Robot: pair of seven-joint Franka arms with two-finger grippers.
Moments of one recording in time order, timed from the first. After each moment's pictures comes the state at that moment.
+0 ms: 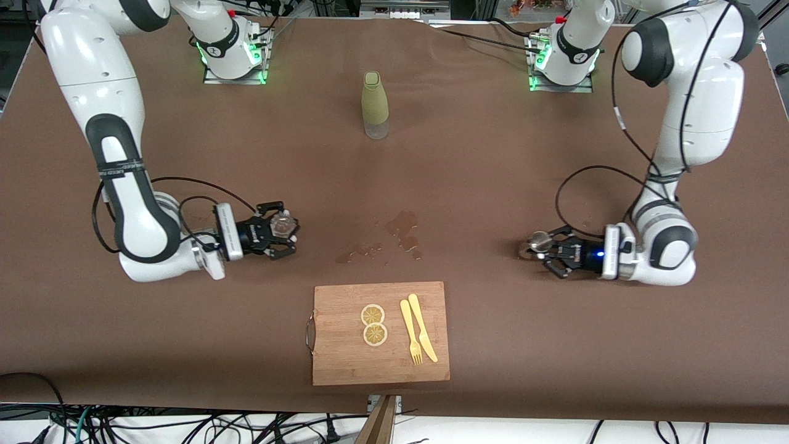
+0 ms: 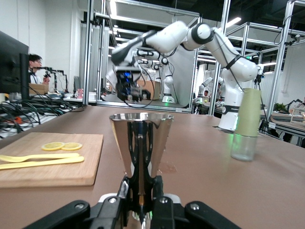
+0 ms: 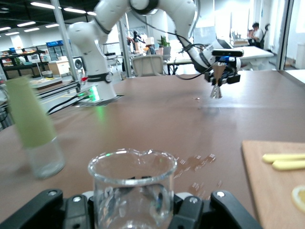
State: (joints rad) left arm 0.12 1.01 0.12 -1.44 -1.35 1.32 2.42; right arm -0.01 0.82 0.06 -1.55 1.12 1.54 -2.31
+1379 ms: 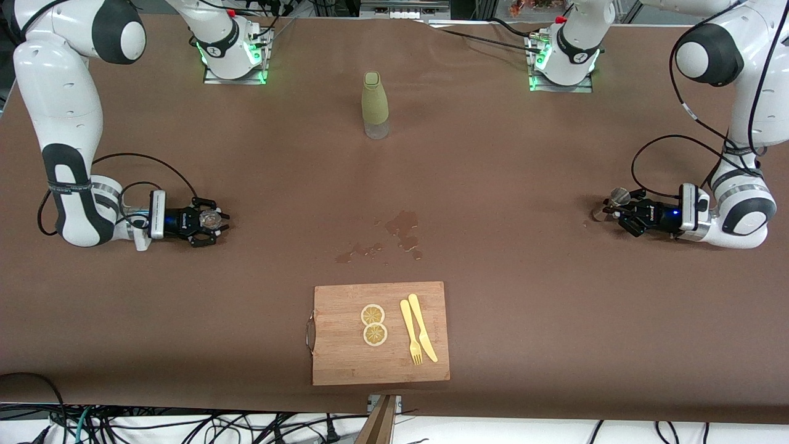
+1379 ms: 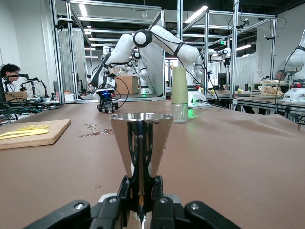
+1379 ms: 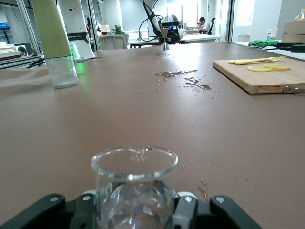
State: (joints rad) left arm 0.43 1.04 0.15 -1.47 -0.97 1.15 2.74; right arm -0.12 0.94 -0.24 -1.70 1.18 1.51 -2.66
